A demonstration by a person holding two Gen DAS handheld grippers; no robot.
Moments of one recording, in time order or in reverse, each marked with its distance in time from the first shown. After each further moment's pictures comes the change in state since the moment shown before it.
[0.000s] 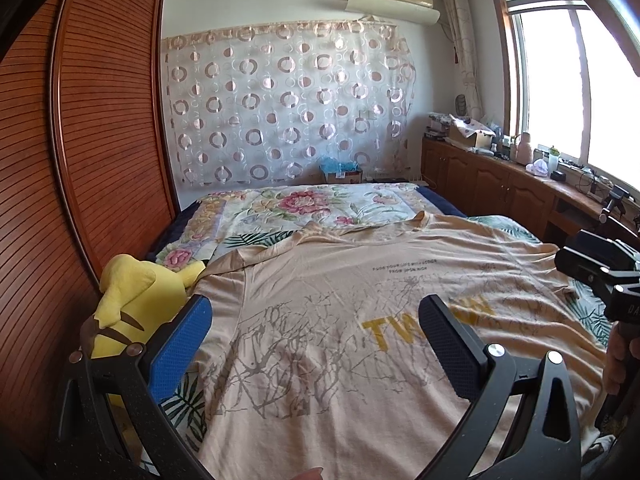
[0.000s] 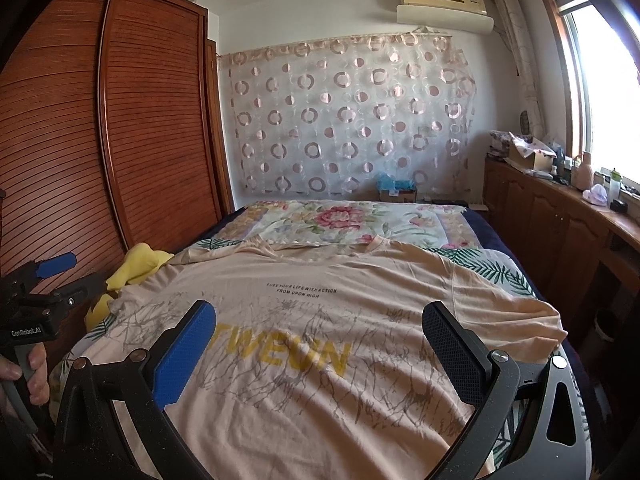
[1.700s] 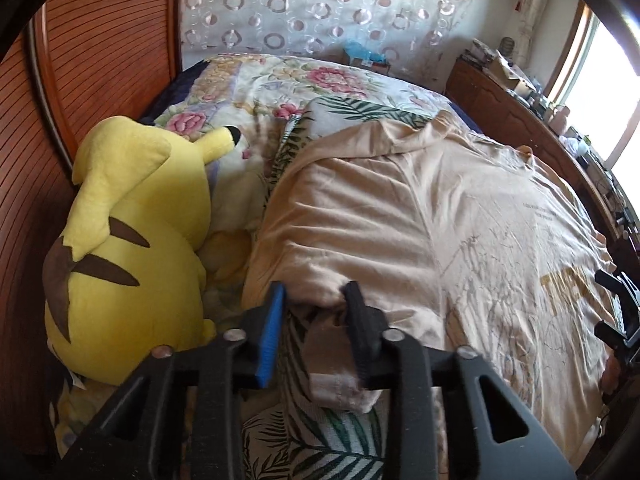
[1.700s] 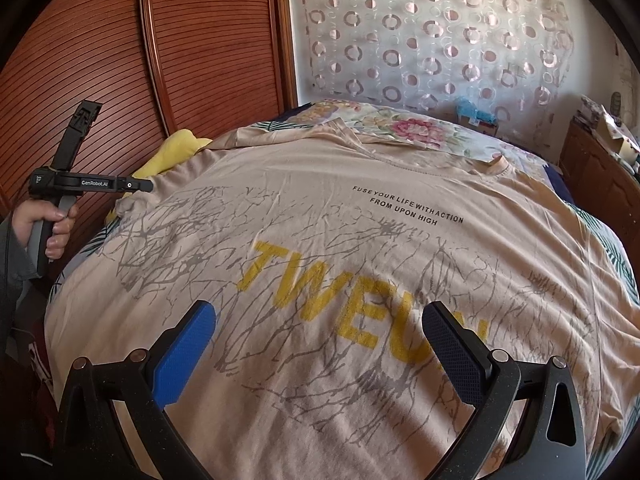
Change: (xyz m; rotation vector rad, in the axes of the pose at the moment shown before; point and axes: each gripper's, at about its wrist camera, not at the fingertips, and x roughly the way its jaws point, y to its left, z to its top) left arm 0.164 0.180 -0.053 -0.172 0.459 -0.124; right arm 0.080 -0.009 0.029 -0.175 0.340 0.201
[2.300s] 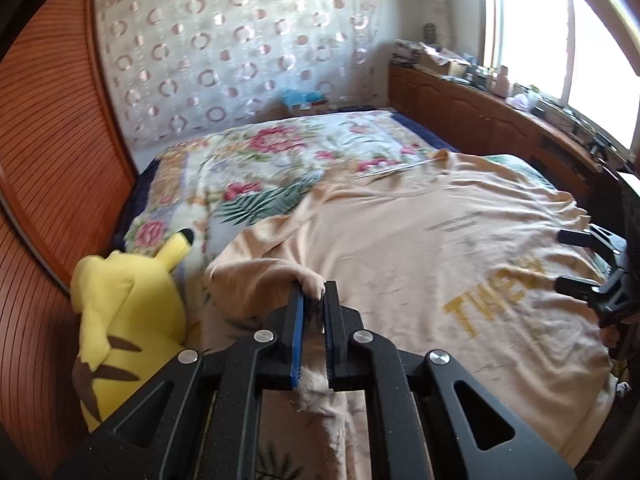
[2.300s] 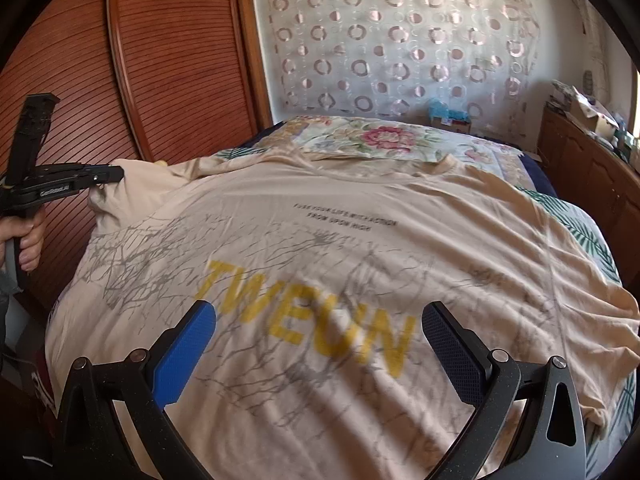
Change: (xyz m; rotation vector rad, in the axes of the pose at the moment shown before) left arm -0.063 -0.122 0.028 0.333 -0.169 -0.002; right arm -0.018 -0.034 -0.012 0.113 -0.070 -0.057
